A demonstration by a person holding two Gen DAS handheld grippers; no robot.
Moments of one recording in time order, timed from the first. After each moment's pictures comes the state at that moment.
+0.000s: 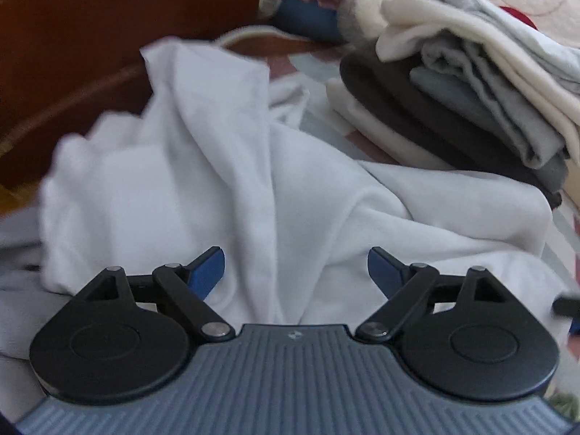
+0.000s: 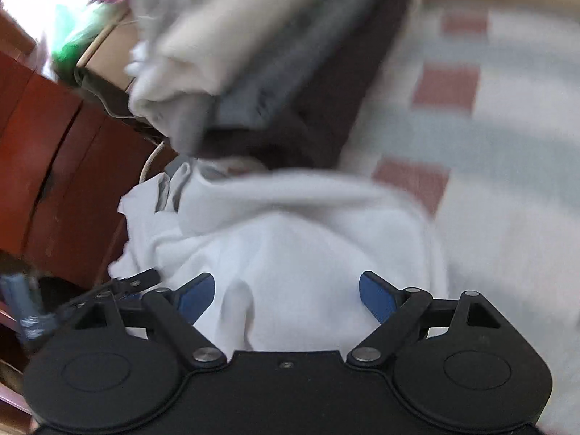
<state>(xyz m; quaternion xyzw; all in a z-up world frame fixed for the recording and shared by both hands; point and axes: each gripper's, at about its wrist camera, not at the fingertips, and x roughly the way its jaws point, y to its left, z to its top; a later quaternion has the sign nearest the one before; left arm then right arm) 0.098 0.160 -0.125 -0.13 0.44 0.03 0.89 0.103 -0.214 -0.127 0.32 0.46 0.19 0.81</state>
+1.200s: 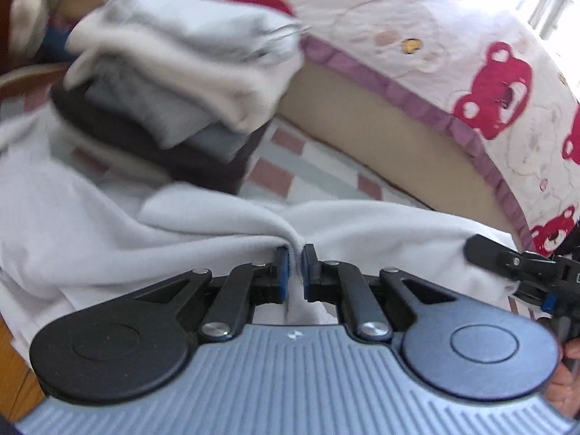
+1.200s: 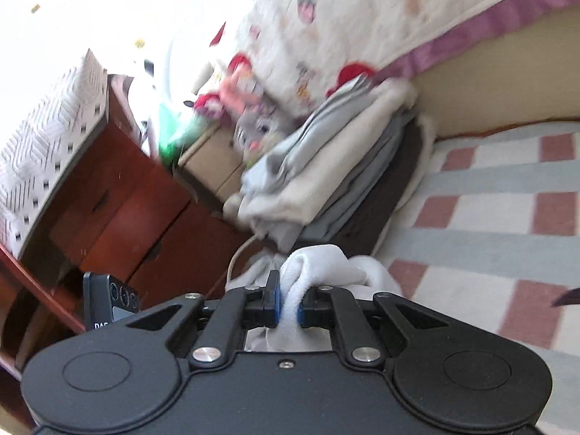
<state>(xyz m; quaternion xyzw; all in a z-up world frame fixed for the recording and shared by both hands) 0.048 -0.001 -0.038 -0.13 0.38 -0.28 0.87 -0.035 -0.311 -0.011 0.33 0.24 0.21 0.89</state>
